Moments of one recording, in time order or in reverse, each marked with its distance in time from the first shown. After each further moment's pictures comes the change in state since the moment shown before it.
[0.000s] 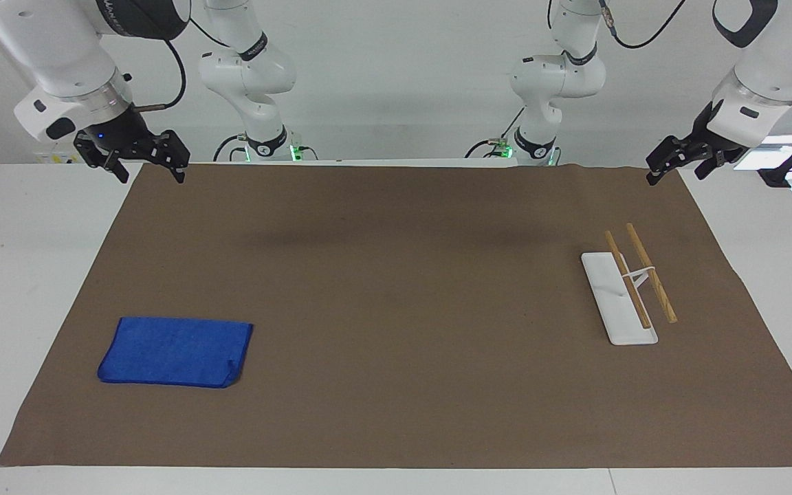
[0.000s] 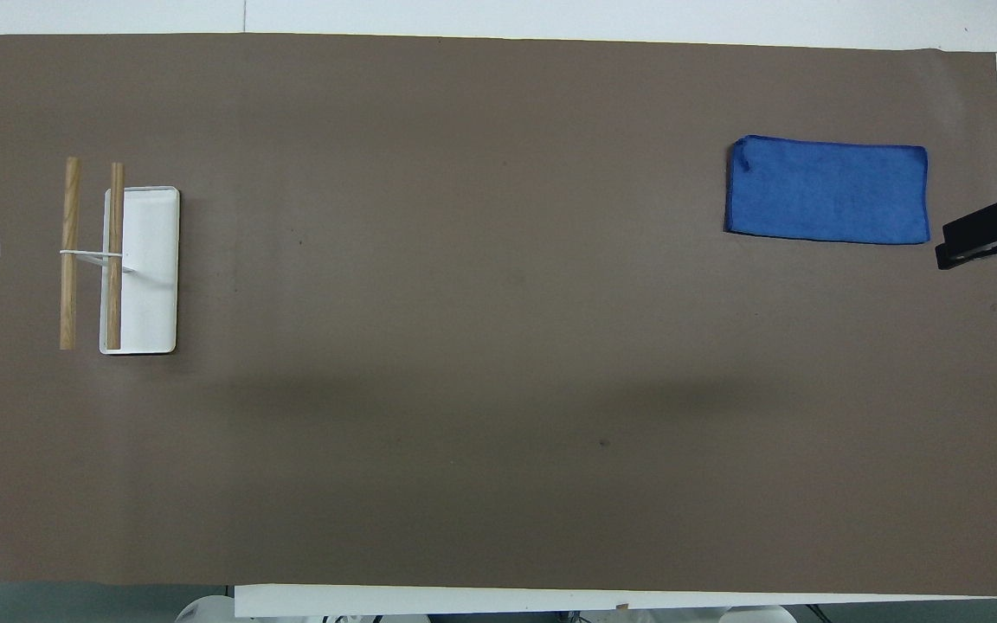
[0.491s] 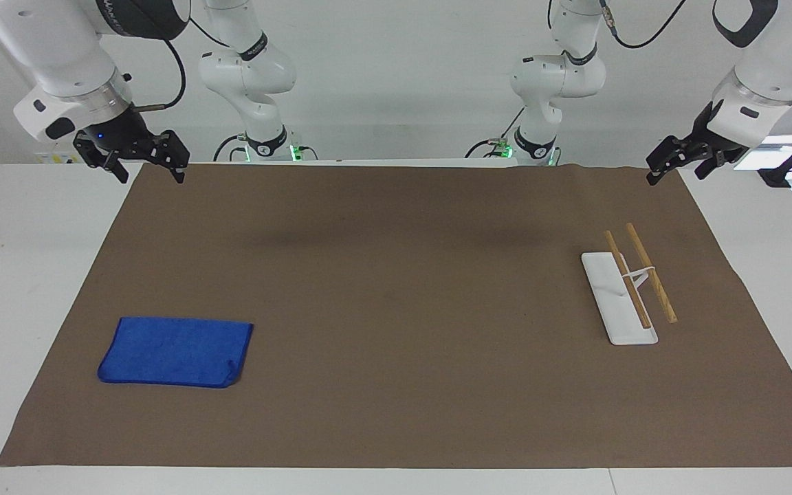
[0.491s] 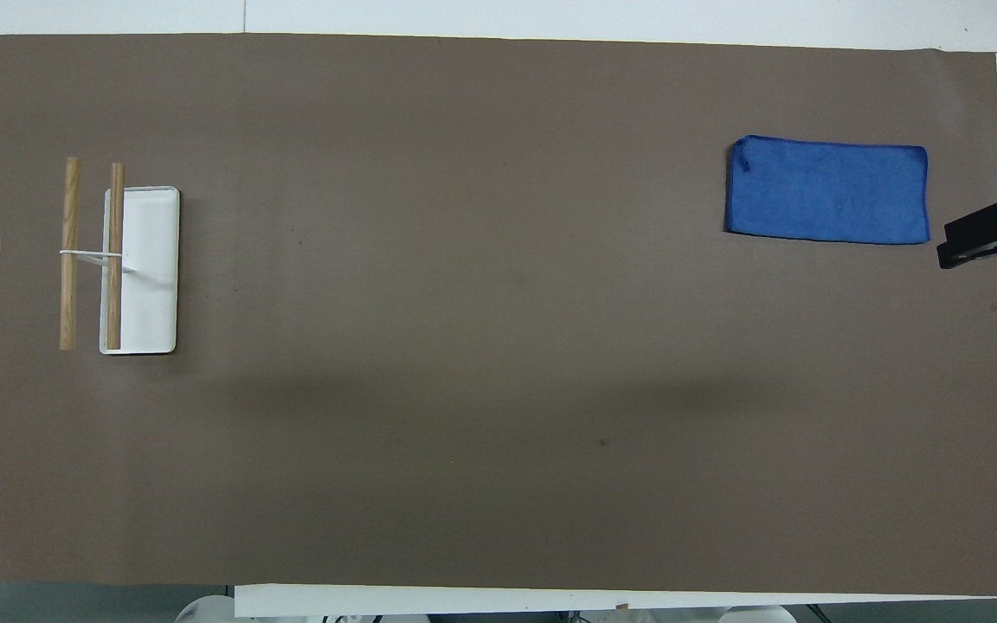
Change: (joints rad) left arm 0.000 0.000 0.000 0.000 0.000 0.000 0.000; right arm -0.003 0.000 -0.003 0.000 0.000 -0.001 0.000
